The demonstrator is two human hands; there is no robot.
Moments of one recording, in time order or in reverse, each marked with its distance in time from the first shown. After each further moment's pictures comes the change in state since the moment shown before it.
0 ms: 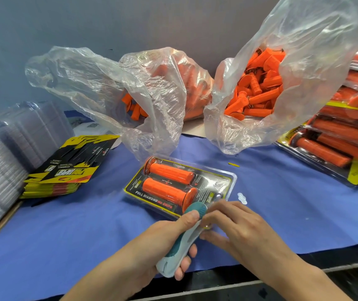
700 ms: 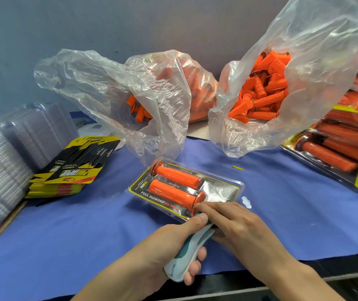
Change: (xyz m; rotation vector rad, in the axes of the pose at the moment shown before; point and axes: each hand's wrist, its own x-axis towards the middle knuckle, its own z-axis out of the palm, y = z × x) left_hand 0.008 -0.003 0.005 -0.136 -0.012 -0.044; right_hand 0.012 -0.003 0.003 0.002 -0.067 0.089
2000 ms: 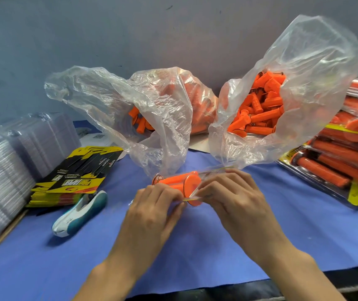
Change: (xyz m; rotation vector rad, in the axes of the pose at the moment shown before) left_hand 0.014 0.015 -0.046 1.258 0.771 1.354; right_hand 0.054 -0.008 -0.041 -0.046 0.256 0.002
